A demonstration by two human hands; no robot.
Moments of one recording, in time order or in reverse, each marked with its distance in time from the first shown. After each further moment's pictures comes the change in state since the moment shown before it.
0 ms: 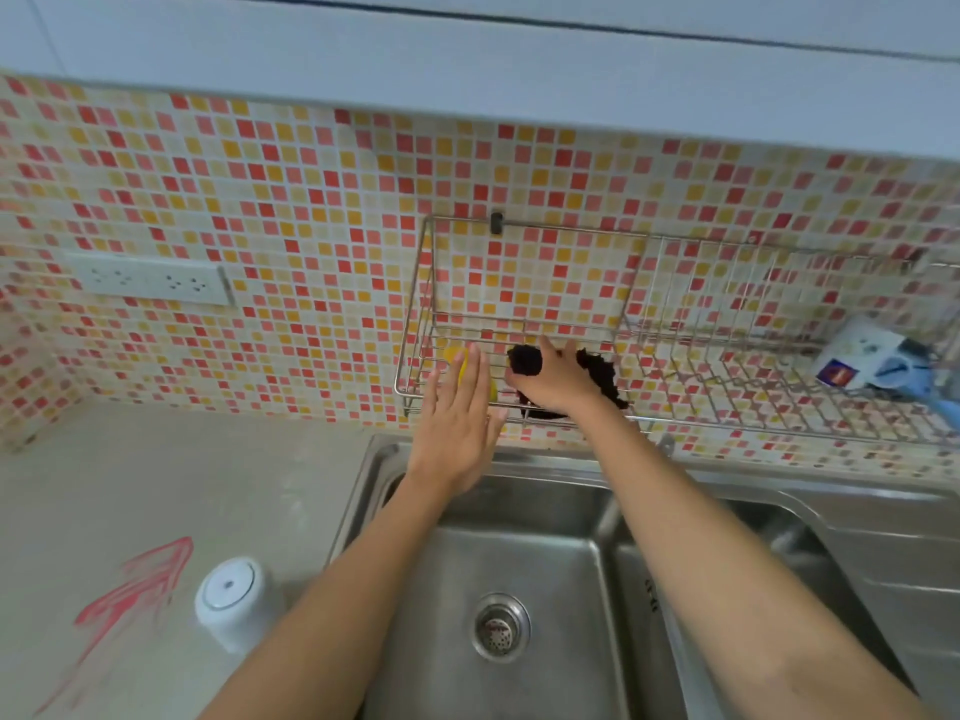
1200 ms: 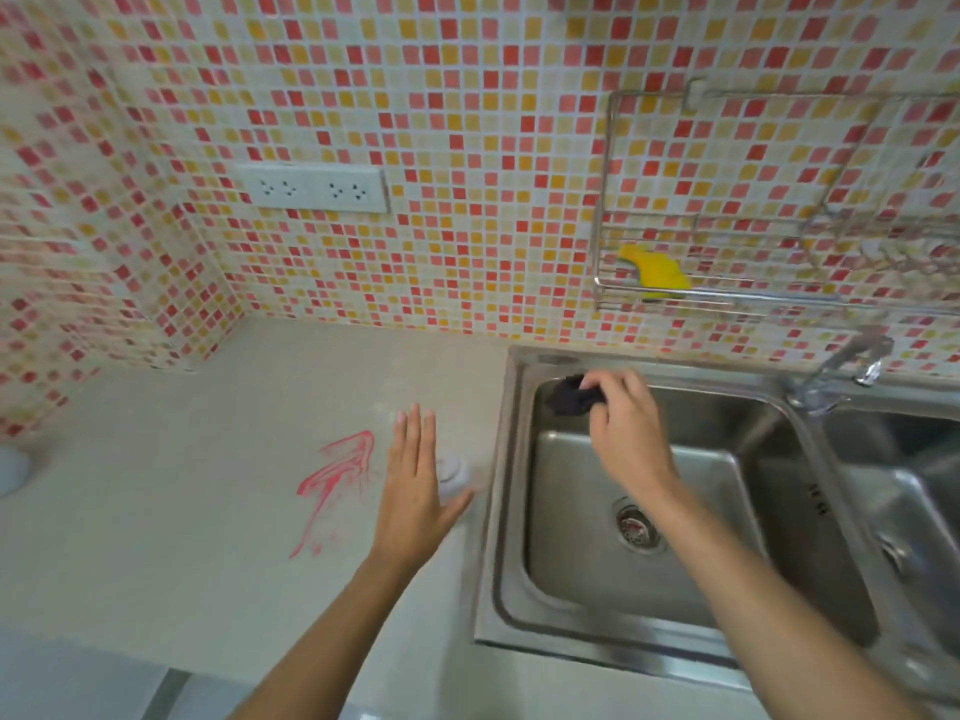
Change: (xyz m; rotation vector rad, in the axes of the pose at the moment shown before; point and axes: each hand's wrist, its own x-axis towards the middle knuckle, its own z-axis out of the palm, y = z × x) left_hand -0.252 -0.203 0.002 -0.380 -0.082 -0.251; right_hand -0.166 -0.083 0.178 0.311 0.460 -0.427
